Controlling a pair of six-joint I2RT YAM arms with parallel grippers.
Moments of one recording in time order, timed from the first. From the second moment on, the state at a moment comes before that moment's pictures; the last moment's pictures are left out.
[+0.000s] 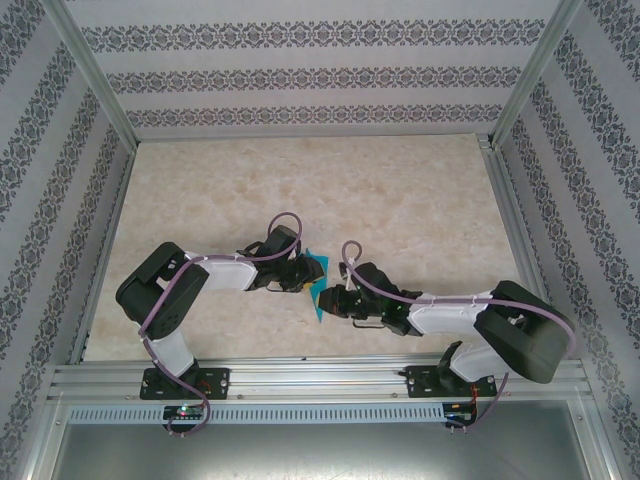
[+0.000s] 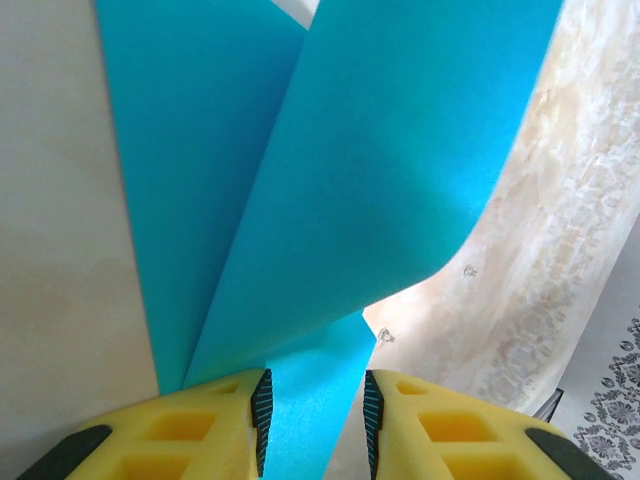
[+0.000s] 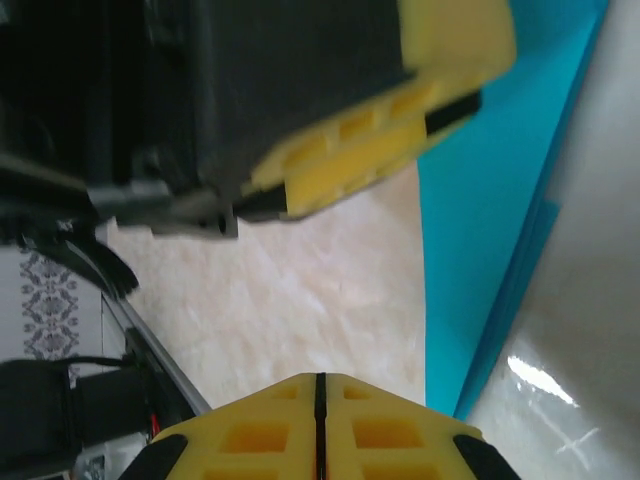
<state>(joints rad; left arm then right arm) -0.63 1.74 0.78 0.07 0.39 -1.15 0.86 1.40 0.39 0.39 -0.31 1.09</state>
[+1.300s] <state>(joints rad) -0.63 1.44 0.79 -0.12 0.29 -1.03 0.80 1.62 0.55 0.16 -0.52 0.75</state>
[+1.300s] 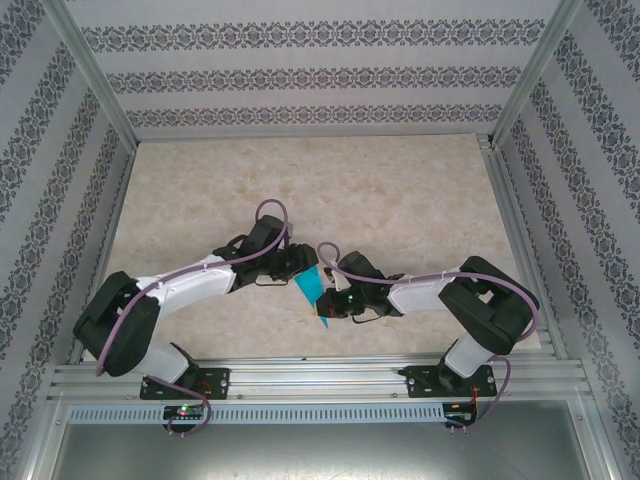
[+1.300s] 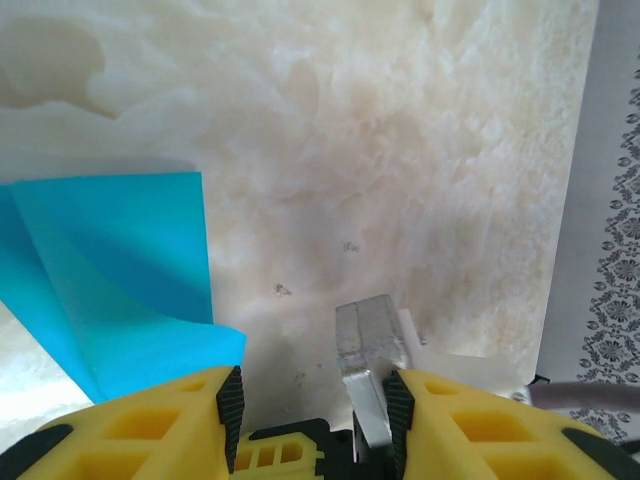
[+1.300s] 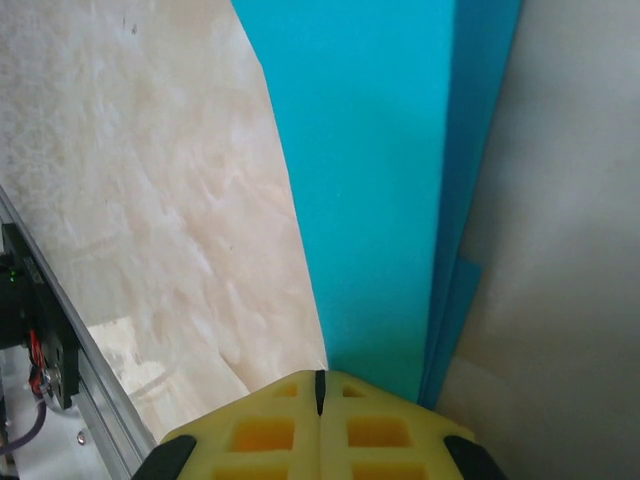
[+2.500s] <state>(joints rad) -0.63 1.67 0.74 0.04 0.32 -0.95 0.77 1.63 0.57 0.11 -0.57 0.71</state>
